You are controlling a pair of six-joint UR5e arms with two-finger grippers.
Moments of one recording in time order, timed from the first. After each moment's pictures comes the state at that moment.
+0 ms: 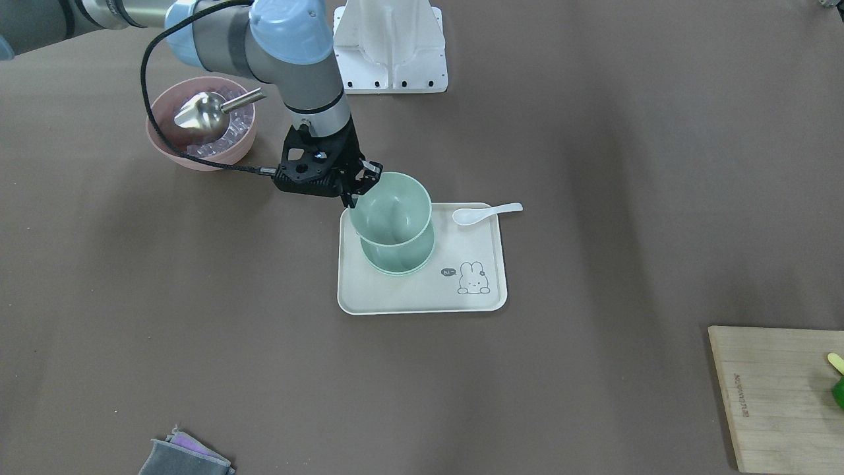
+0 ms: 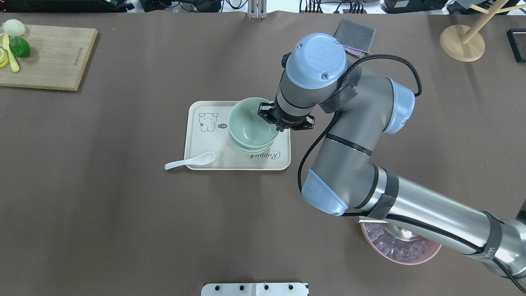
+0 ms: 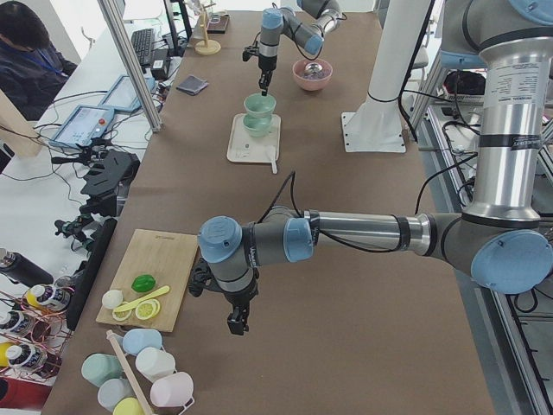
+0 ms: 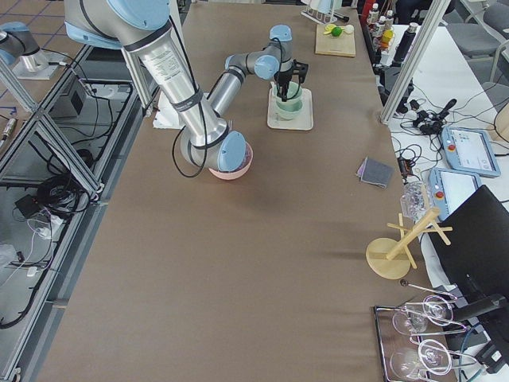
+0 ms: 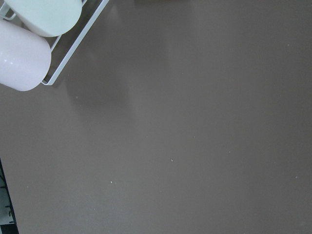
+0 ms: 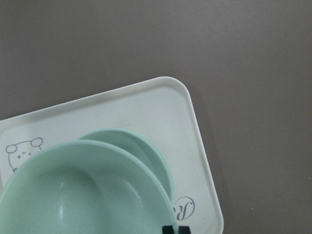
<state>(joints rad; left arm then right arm) -1.63 -1.56 -1.61 -1.37 -2.25 0.32 0.60 -0.80 1.68 -1.62 1.89 1.43</state>
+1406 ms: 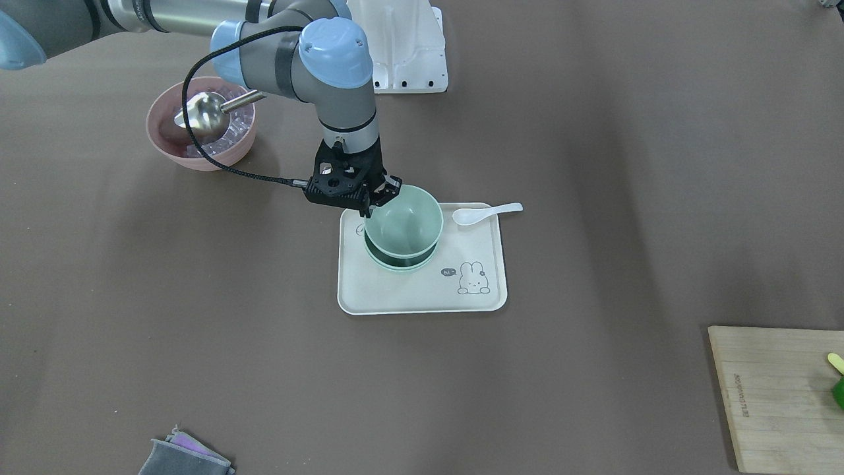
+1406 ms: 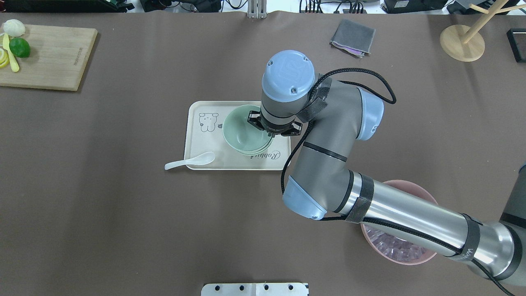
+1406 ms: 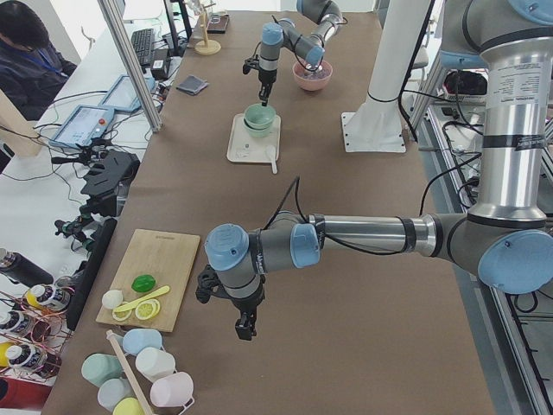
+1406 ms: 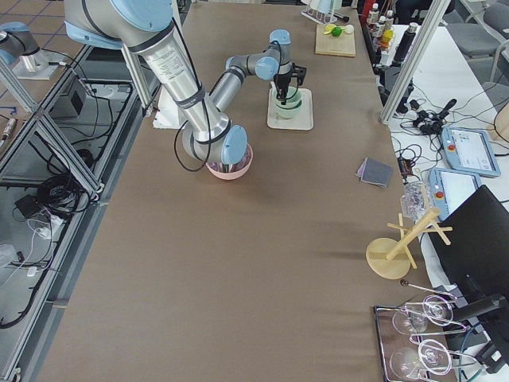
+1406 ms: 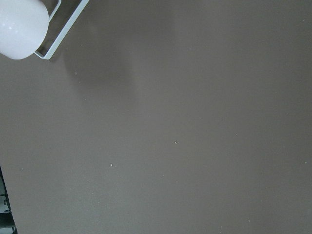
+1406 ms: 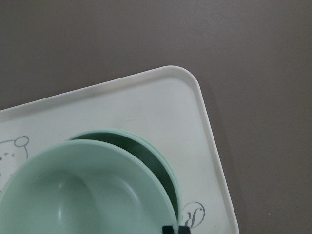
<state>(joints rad) -1.63 -1.54 -1.61 -1.37 -2.25 0.32 0.57 -0.77 1.60 -1.62 1.85 1.43</state>
